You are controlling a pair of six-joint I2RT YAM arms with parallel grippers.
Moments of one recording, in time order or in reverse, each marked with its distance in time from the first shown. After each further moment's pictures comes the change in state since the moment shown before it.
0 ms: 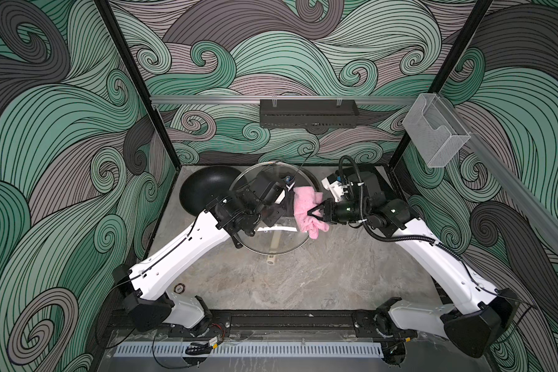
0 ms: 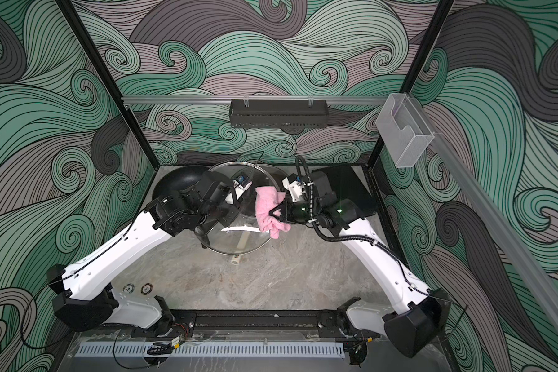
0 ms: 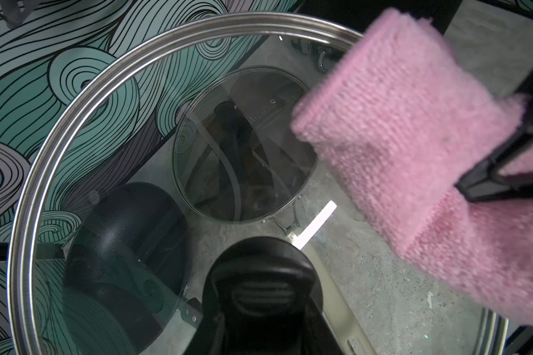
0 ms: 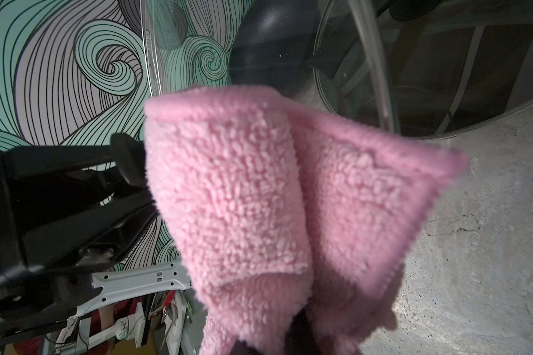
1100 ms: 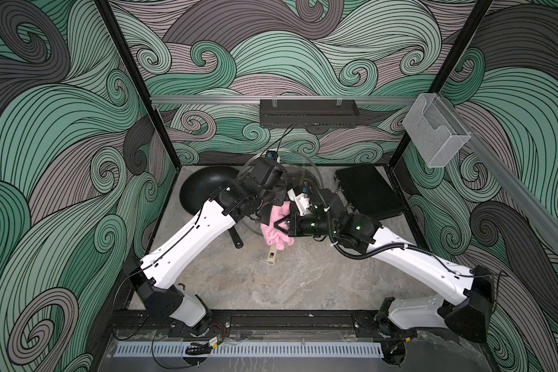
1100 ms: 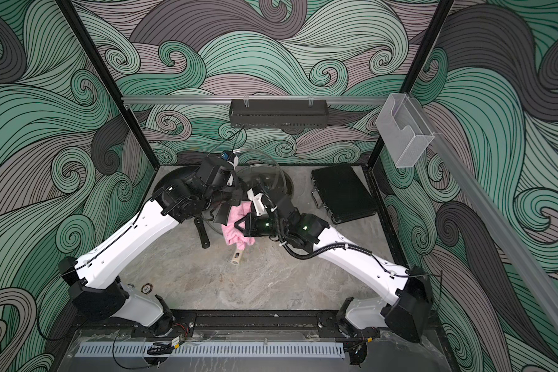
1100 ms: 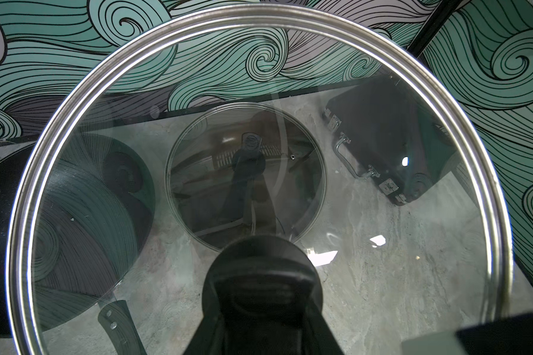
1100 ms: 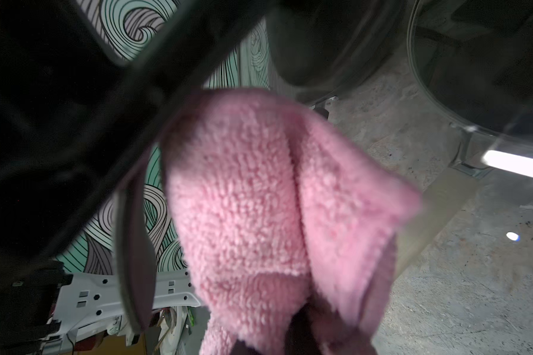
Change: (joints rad) left arm 0.067 0.071 0.065 0.092 0.014 -0.421; right arm 0.309 0.067 -0.062 0.307 0.223 0.171
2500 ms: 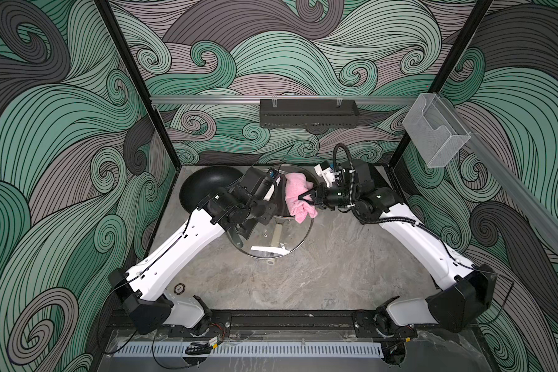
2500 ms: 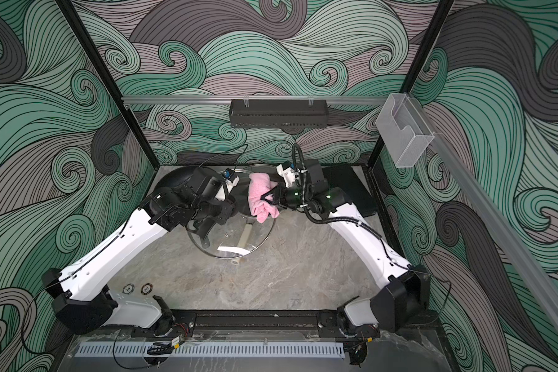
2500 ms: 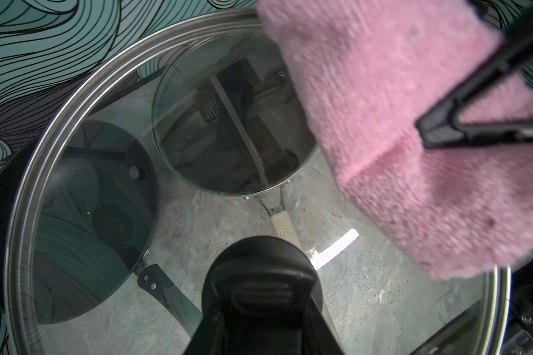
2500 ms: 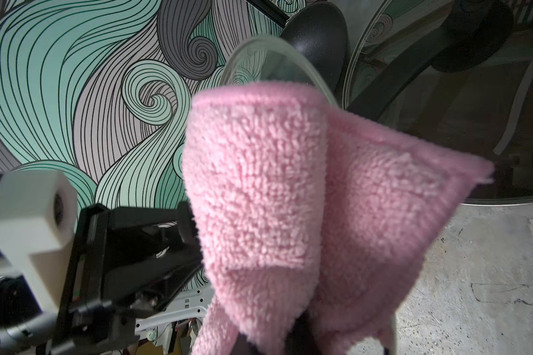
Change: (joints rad) left arm 0.039 -0.096 -0.106 -0.130 0.116 0.230; right arm -0.350 0.077 0.137 -0.141 -0.330 -0.105
